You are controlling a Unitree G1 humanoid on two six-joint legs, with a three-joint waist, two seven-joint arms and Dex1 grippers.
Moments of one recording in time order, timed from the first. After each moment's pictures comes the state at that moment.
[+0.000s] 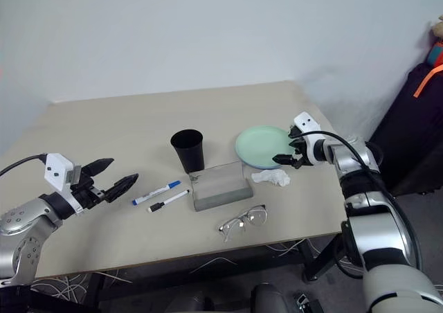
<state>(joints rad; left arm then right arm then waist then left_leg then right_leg) 0.04 0.67 0.35 -0.20 -0.49 0.38 -0.74 -0.86 -0.57 0.15 0.68 -0.02 0.51 1.04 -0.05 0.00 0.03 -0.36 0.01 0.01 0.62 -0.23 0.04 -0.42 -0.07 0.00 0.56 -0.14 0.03</state>
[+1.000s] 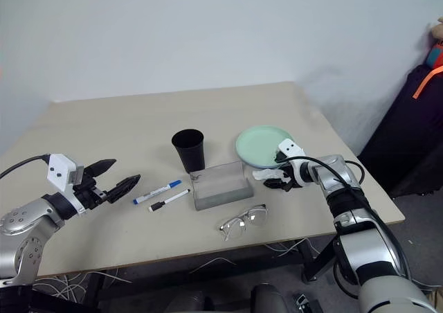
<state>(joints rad) 0.04 0.67 0.34 -0.21 -0.49 0.38 -0.74 -0.78 -0.48 0.23 0.71 -0.03 0.53 1.00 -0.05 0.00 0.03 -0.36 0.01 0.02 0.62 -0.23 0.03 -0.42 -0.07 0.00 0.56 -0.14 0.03</state>
